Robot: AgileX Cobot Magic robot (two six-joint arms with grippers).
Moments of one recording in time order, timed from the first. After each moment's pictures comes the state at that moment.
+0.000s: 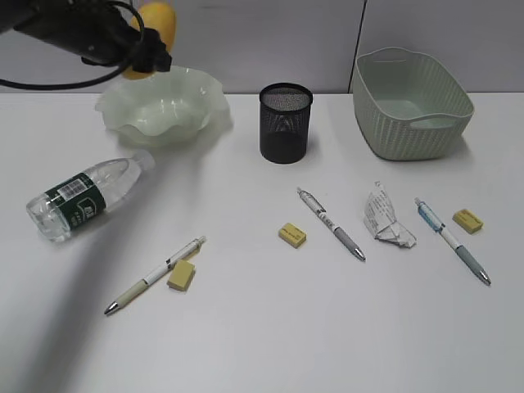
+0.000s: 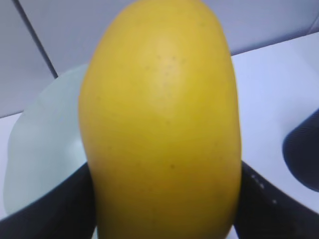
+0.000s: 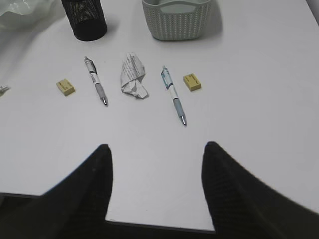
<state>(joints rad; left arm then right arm) -0.24 2.01 -1.57 -0.47 0.34 0.48 0.02 -0.01 -0.50 0.16 1.04 -0.08</state>
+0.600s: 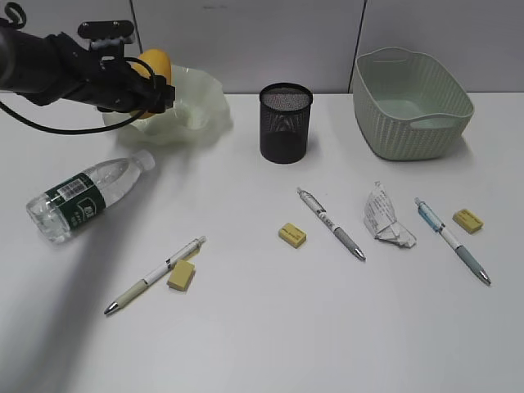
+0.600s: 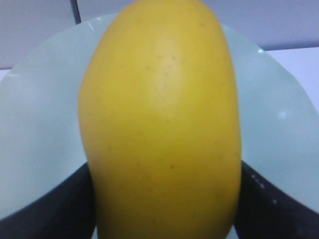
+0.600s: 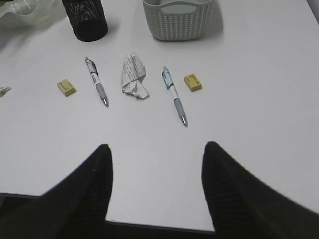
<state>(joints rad) -0.24 2.23 -1.57 -0.60 0.07 0.48 0.02 -0.01 -0.50 0.17 1.04 -0.08</state>
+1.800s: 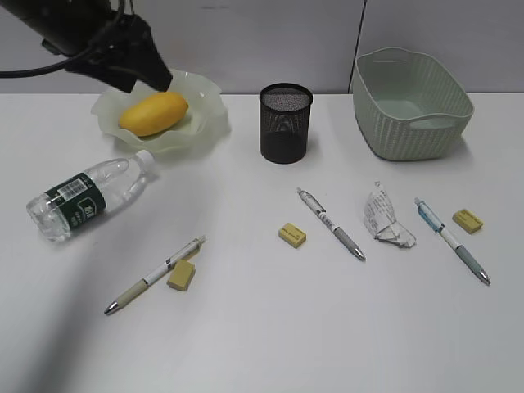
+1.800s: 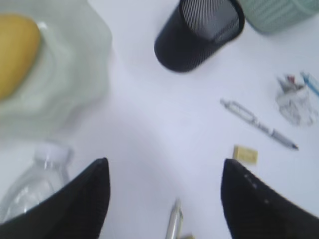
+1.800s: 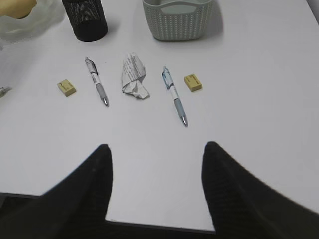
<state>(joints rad) -0.24 1.83 -1.57 -0.52 0.92 0.41 0.02 -0.01 -0.50 0.17 1.04 -0.08</state>
